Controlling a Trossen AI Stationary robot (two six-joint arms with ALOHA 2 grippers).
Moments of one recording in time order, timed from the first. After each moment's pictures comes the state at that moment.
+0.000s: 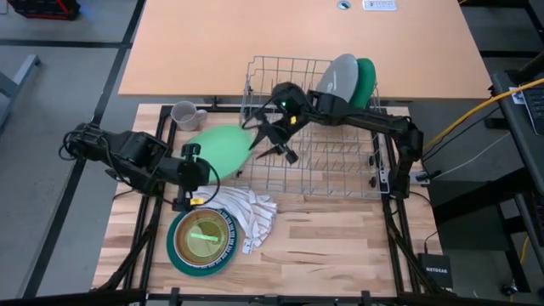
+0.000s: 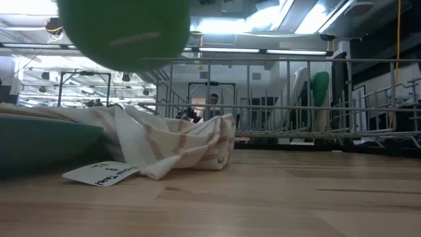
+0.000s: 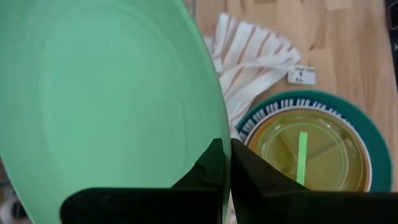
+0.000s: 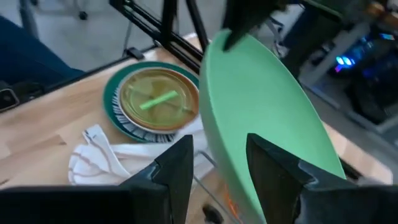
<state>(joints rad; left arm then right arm) -0.35 1.30 1.60 -1.42 -0.26 -0.22 -0.23 1.84 1.90 -0.67 -0.70 -0.78</state>
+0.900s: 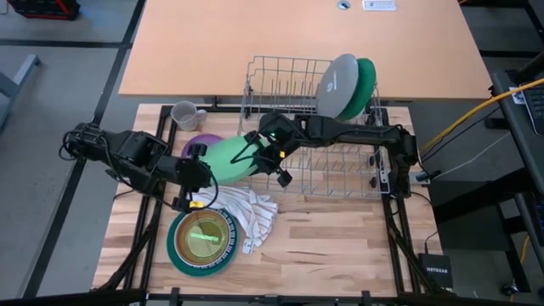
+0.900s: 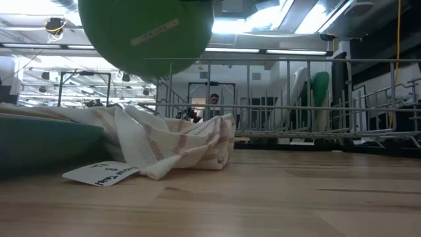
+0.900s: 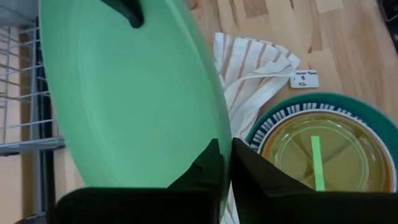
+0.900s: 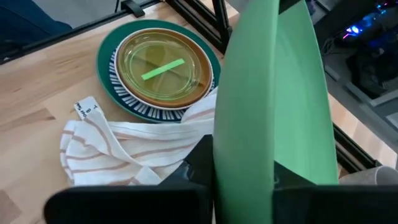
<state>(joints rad) -0.34 1.30 1.60 -1.36 -0.28 -0.06 -0.09 1.90 1.90 -0.70 -0.42 -0.79</state>
